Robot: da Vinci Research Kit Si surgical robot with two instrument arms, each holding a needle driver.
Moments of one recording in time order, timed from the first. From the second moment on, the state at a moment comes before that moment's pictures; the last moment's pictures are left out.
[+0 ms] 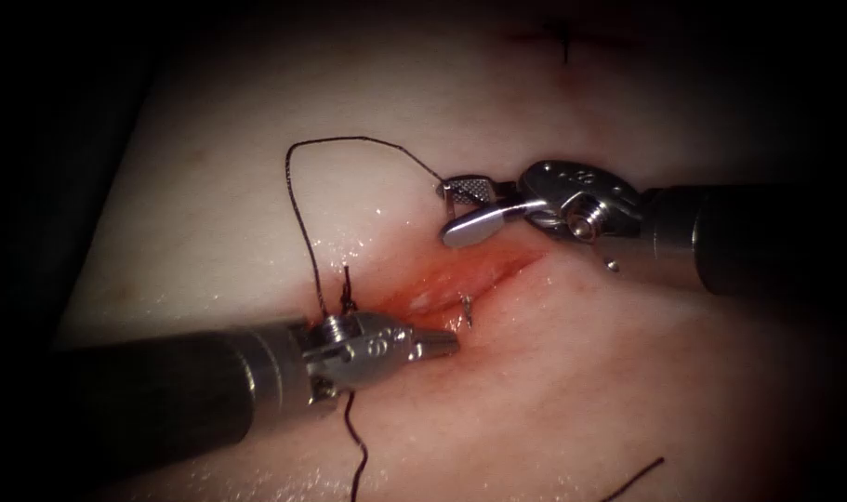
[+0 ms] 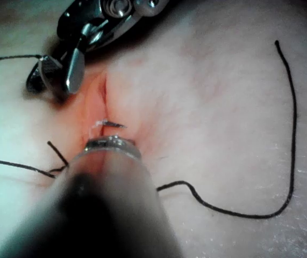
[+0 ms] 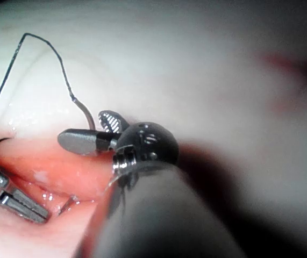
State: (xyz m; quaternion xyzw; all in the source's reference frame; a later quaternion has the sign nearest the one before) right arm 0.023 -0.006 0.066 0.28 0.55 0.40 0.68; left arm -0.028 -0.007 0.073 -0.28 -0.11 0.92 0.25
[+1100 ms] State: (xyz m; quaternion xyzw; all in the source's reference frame) right arm 0.023 -0.009 0.067 0.49 0.42 0.52 0.56; left arm -0.027 -0.007 0.072 -0.29 -0.12 0.92 0.25
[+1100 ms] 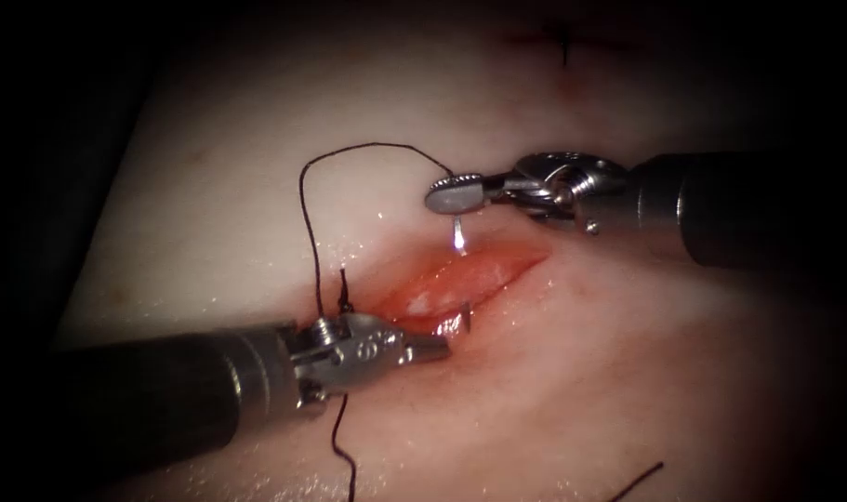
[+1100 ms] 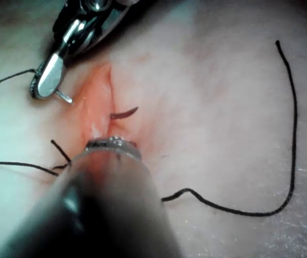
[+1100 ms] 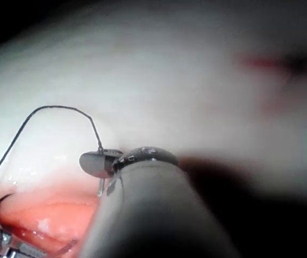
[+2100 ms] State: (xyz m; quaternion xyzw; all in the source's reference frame) right arm 0.014 -0.005 0.068 0.41 0.50 0.52 0.56; left arm -0.031 -0.005 0.071 -0.44 0.12 0.89 0.03
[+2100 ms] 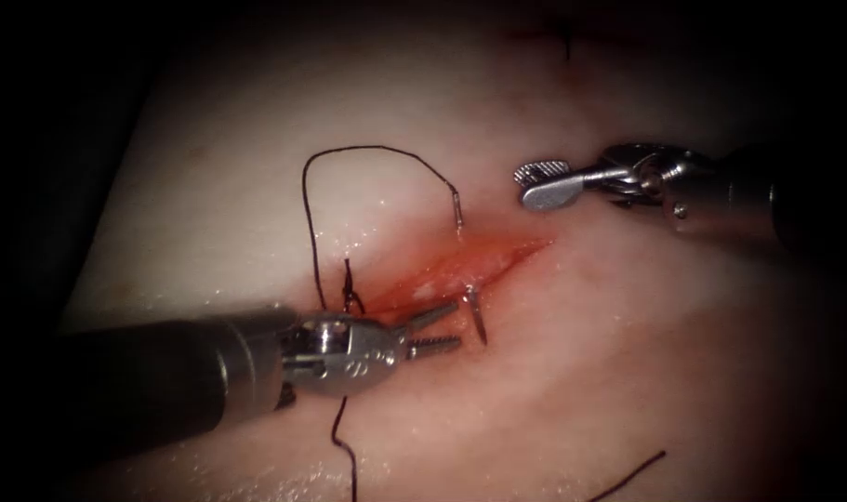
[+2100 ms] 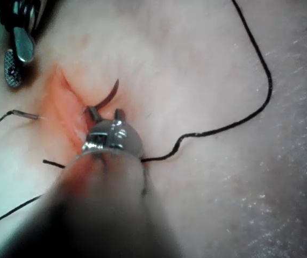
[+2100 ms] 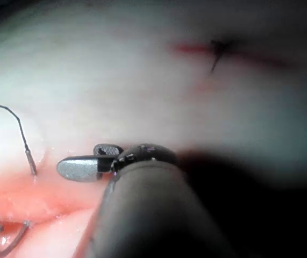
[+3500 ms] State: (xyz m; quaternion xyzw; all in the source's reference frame) right arm 0.012 -0.007 0.068 0.24 0.59 0.37 0.68; left arm -0.033 -0.001 0.065 -0.49 -0.25 0.73 0.41
